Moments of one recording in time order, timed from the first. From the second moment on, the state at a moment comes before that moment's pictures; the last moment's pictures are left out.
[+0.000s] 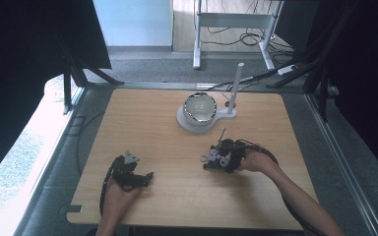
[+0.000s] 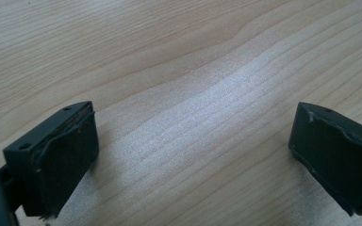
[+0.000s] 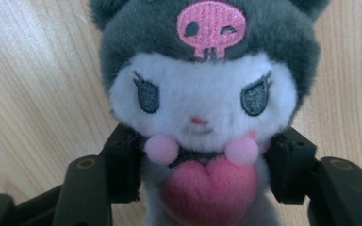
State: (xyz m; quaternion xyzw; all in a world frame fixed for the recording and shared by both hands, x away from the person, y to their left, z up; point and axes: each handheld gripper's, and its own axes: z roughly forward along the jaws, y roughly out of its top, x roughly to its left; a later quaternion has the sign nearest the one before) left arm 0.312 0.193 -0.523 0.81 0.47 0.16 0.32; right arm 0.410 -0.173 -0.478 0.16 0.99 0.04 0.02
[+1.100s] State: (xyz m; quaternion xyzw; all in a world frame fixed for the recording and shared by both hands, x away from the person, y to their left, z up) left arm 0.312 0.193 -0.523 0.81 0.47 0.16 0.32; right arm 0.425 -0.203 -0.409 0.19 0.98 0.11 0.03
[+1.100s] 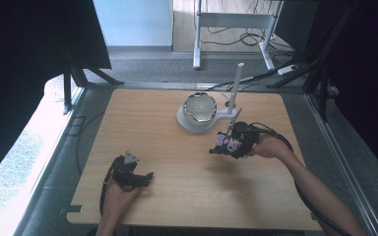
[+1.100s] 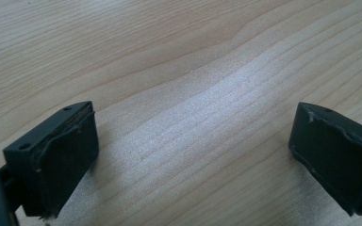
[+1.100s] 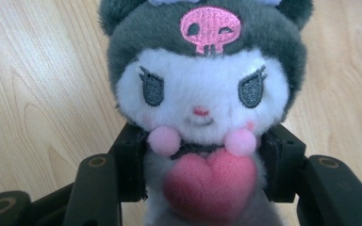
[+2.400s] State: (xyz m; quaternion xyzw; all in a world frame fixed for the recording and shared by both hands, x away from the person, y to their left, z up) left arm 0.312 0.193 -0.523 0.81 0.47 0.16 0.32; right arm 0.468 -0.261 -0.337 0.27 0.95 0.12 0.09
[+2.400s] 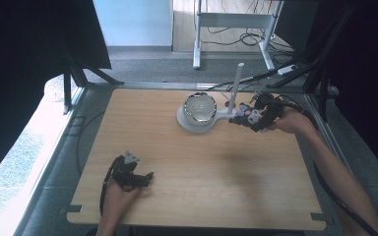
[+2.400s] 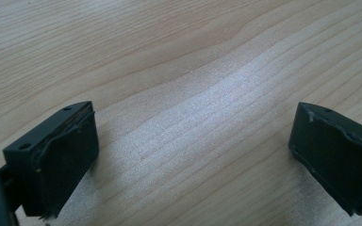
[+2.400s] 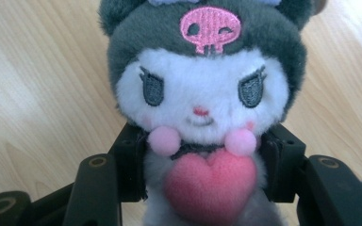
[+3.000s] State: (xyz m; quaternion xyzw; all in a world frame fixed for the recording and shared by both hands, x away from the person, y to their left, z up) left arm 0.313 0.193 -0.523 0.81 0.47 0.16 0.32; right arm 0.500 -0.285 -0.305 0.32 0.93 0.13 0.12
